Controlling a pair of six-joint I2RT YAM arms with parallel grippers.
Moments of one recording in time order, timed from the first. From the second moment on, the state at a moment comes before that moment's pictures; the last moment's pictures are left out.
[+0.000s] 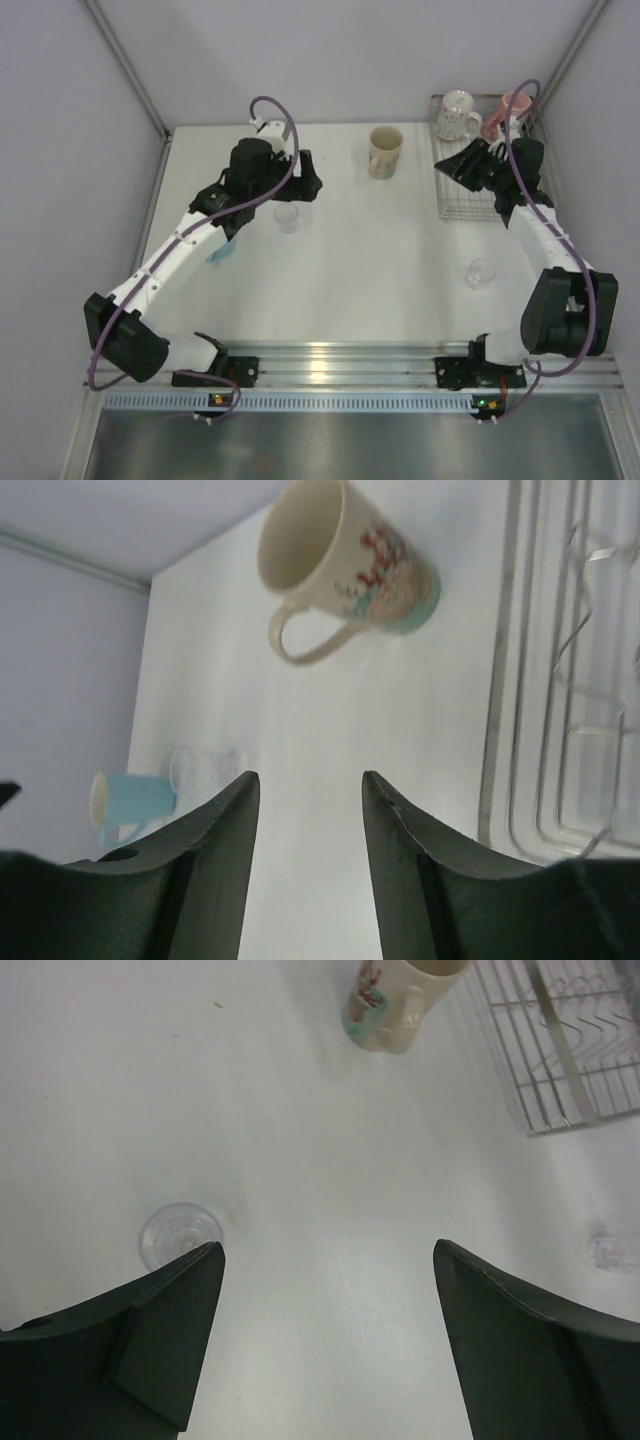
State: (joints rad) left arm -0.51 1.32 1.27 -0.39 0.04 -0.36; right arm -0.09 1.44 1.06 0.01 -0.55 0.60
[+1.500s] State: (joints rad) left arm -0.22 1.57 1.17 -0.72 -0.37 -0.32; right arm -0.01 1.22 0.77 0.07 -0.67 0.72
